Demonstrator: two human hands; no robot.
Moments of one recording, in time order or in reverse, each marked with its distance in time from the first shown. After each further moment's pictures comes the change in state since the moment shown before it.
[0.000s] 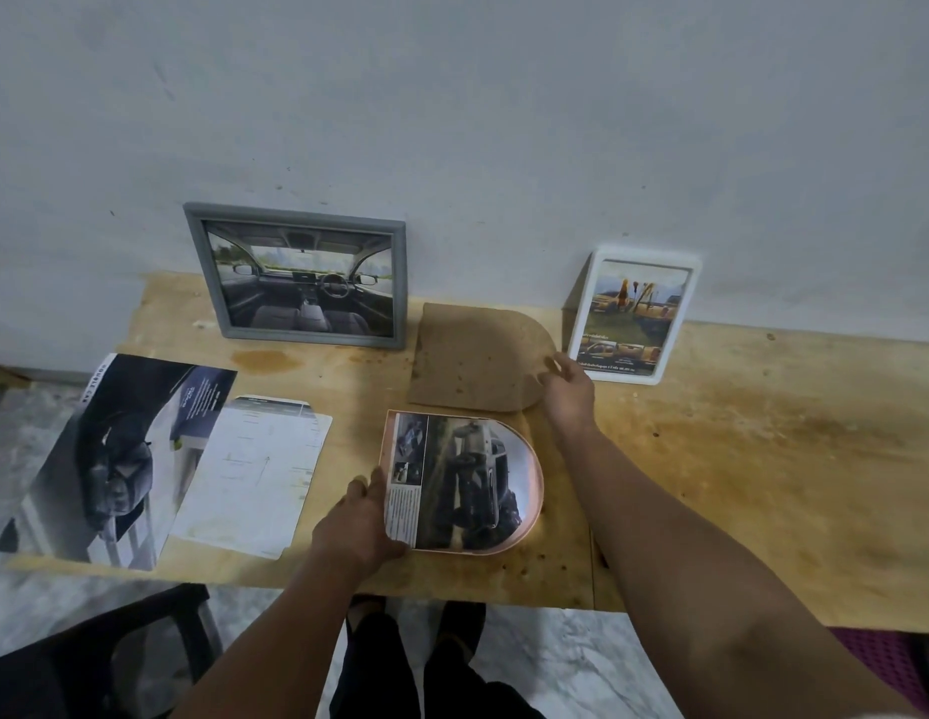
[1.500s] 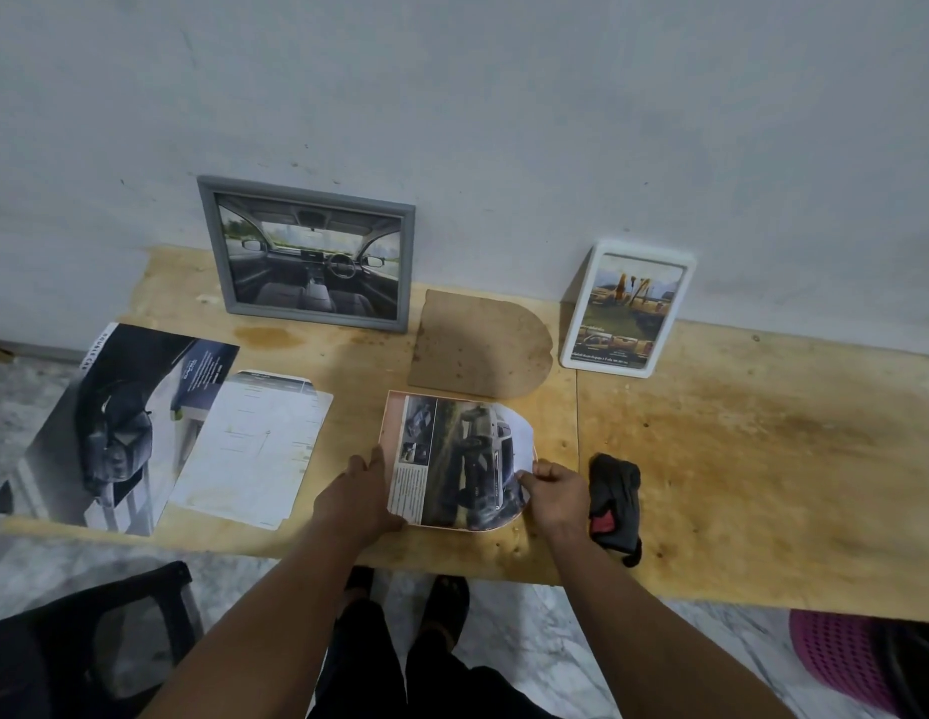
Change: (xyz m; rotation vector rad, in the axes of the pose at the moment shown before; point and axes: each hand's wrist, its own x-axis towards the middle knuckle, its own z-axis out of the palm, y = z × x) left_hand -0.001 0.003 0.000 0.022 -0.038 -0.015; right_hand -0.087 0.116 -0.038 -0.345 0.101 0.055
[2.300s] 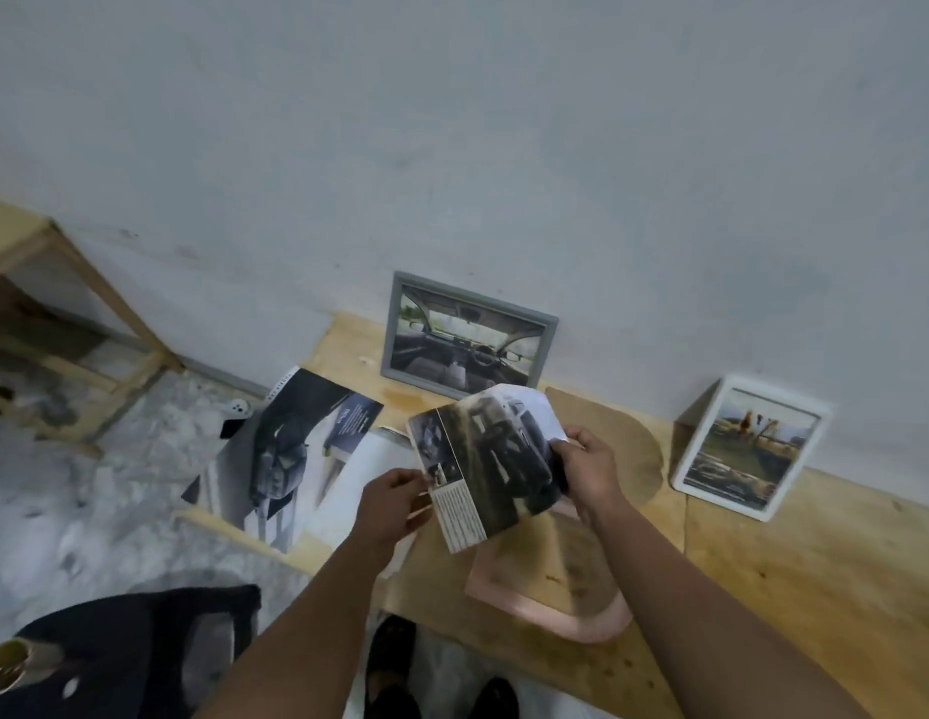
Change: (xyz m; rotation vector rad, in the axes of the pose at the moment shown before) left_hand -0.051 -0.064 -0.100 -1.671 0.262 -0.267; right_hand -0.034 -0.186 0.078 0.110 -0.397 -0.198
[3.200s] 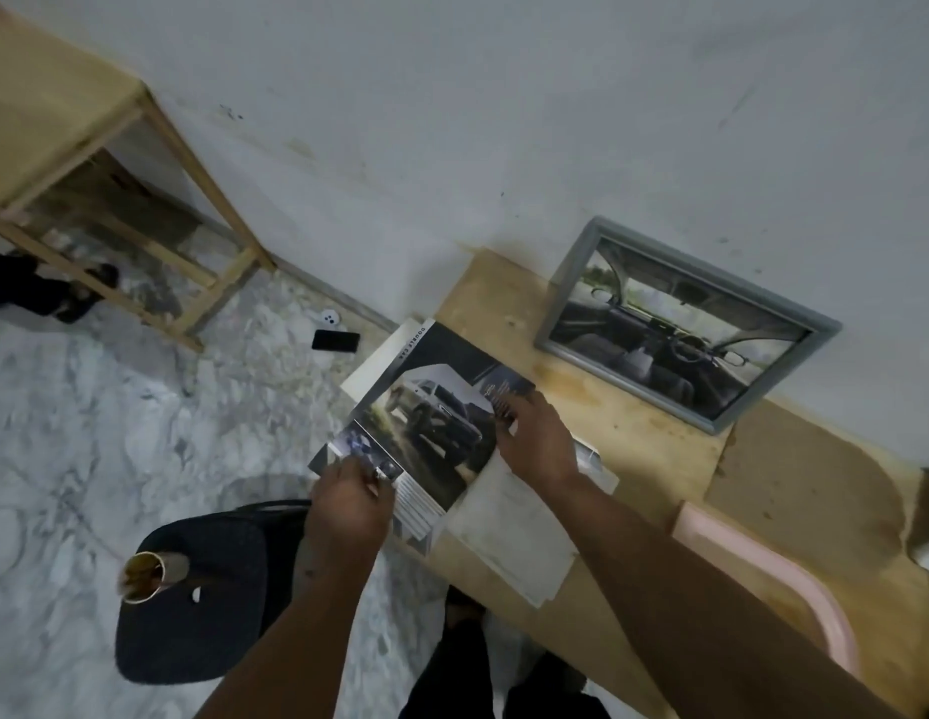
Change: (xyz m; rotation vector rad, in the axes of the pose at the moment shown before) left_hand 0.098 -0.008 -0.253 0.993 0.602 0.267; right_hand 0.055 0.042 0.321 -1.001 -0.295 -0.473
